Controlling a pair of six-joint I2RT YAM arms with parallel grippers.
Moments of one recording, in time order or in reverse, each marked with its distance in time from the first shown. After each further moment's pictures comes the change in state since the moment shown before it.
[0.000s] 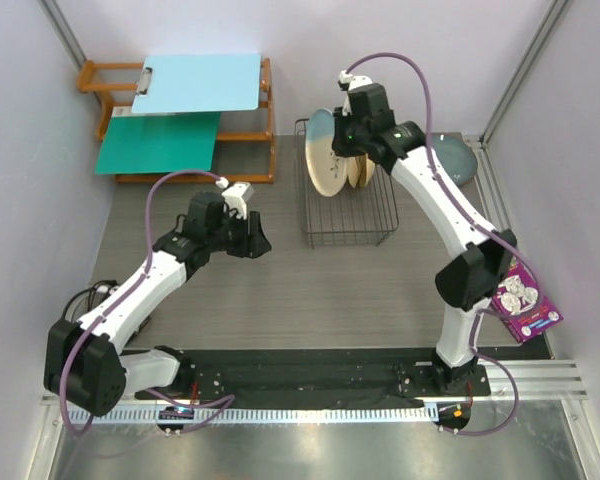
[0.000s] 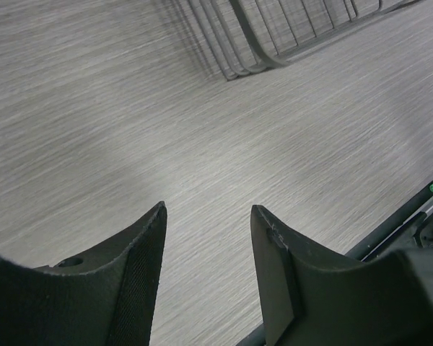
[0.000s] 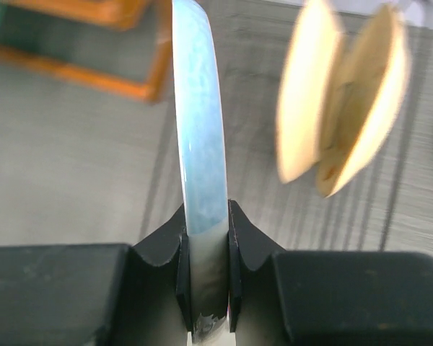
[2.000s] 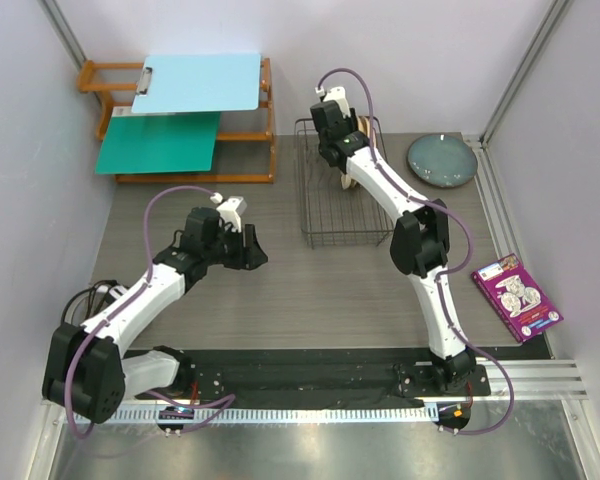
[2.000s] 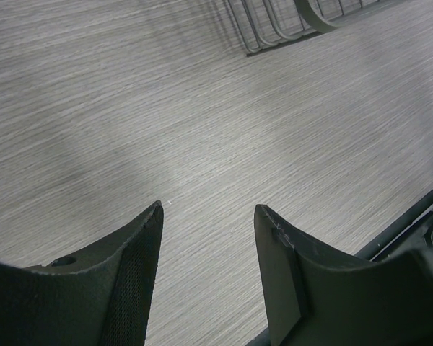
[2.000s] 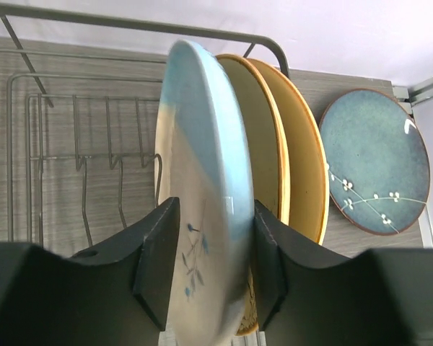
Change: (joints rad) left arm 0.042 -0.064 -0.181 0.117 0.024 -0.032; right arm 0.040 0.506 0.266 0.215 0.648 -0.200
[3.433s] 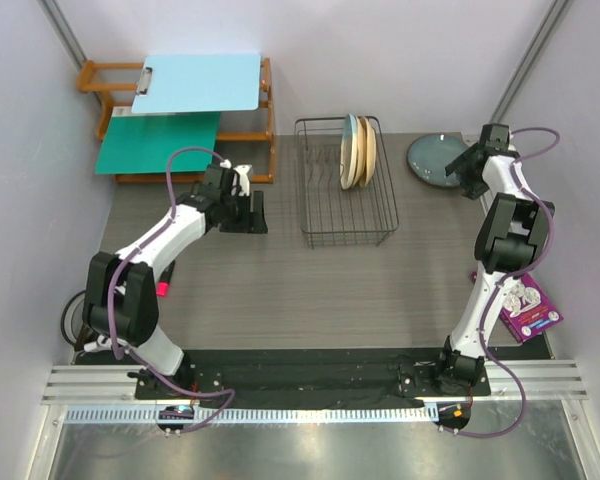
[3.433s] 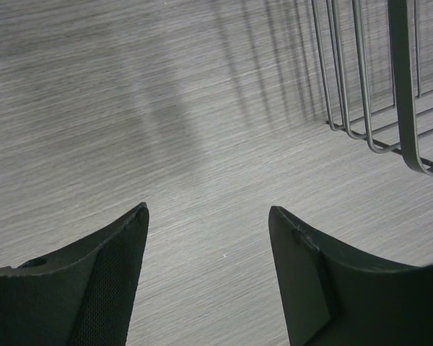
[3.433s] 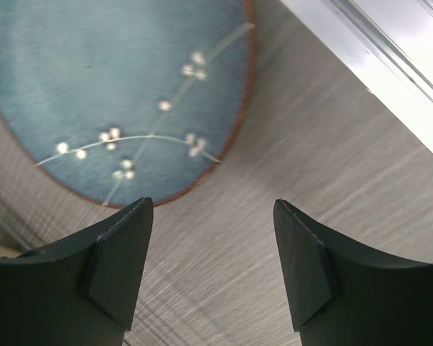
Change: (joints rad) left arm 0.051 0.434 0.457 -0.248 -0.119 0.066; right arm -0.763 -0.191 -0.504 -0.043 -0.665 0.644
